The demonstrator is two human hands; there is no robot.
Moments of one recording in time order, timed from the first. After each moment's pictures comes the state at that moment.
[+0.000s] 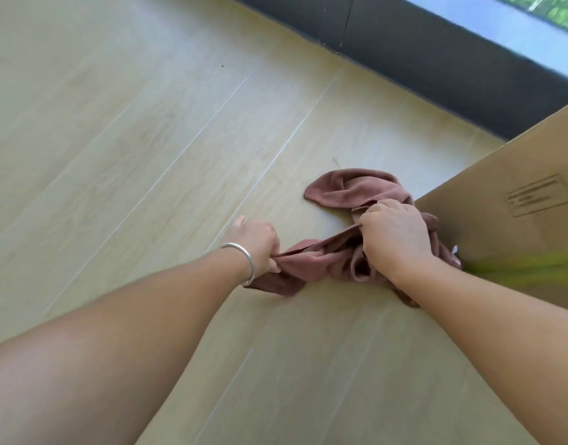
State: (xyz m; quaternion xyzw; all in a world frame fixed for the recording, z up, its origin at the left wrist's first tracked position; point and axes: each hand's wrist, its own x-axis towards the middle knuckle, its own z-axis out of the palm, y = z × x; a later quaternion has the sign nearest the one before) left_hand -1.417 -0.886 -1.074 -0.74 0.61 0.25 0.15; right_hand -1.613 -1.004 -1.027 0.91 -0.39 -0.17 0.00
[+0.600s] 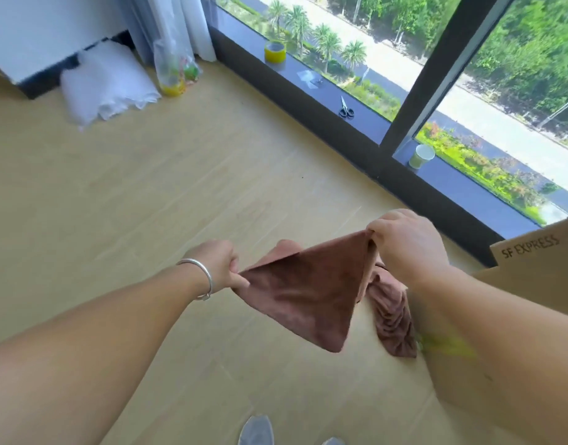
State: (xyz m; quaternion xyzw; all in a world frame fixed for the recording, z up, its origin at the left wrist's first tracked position) left_hand -1.263 -0.758 -0.657 -0.86 0.37 0.35 0.03; right_hand -1.489 -0.988 -0.620 0.95 -0.30 -0.06 -0.03
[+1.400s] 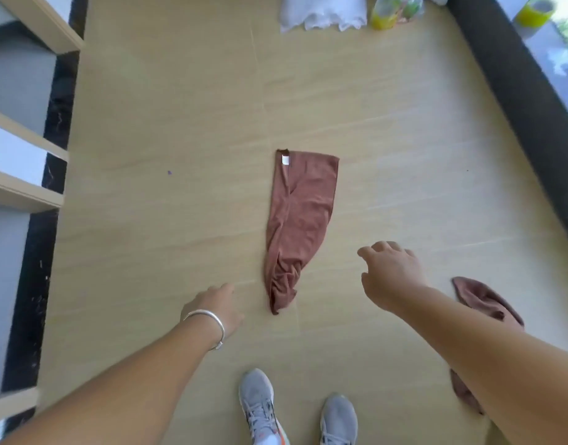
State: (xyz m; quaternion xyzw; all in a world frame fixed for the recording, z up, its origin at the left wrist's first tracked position) left_hand -1.420 -0.448 -0.720 -0.92 -0.05 0.40 0.03; right_hand -1.419 -0.756 -0.714 0.97 -0.02 -0.24 -0.05
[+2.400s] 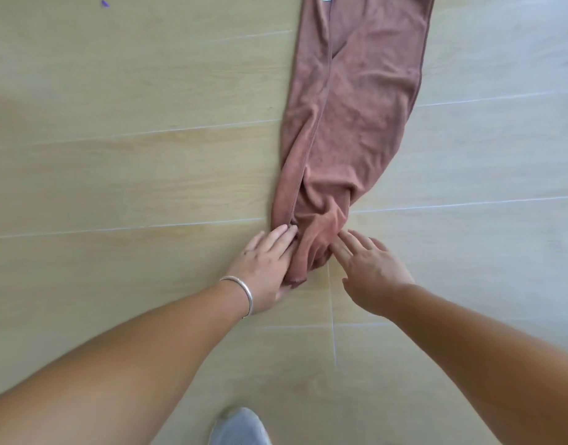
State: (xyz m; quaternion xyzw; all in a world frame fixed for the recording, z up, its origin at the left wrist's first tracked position) left_hand -1.445 -0.410 -1.158 -0.92 0.29 0.26 0.00; right_hand -1.454 -0.631 -1.148 0.93 0.20 -0.29 -0.01
